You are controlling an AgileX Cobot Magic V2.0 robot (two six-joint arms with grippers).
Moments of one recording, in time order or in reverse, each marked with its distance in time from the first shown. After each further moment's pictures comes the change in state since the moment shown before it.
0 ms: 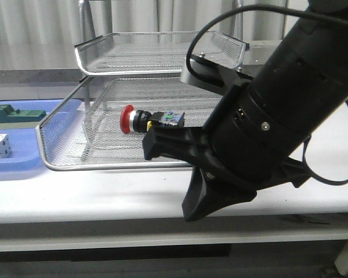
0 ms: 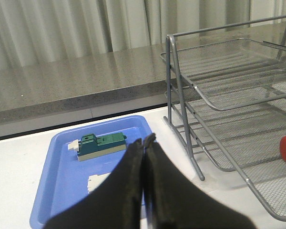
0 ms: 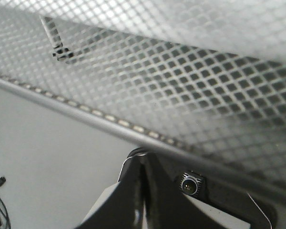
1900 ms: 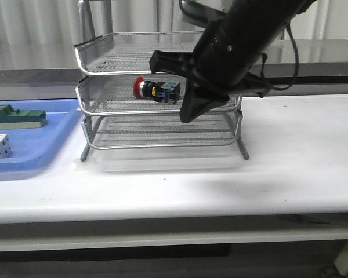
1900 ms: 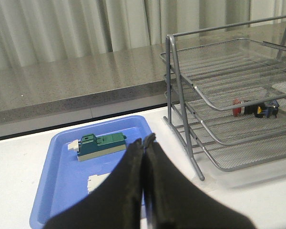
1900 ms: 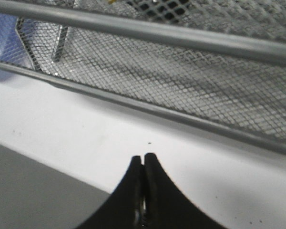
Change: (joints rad) left arm 0.000 0.000 0.000 0.000 0.000 0.000; right arm -0.189 0.170 -0.437 -0.193 0.140 -0.002
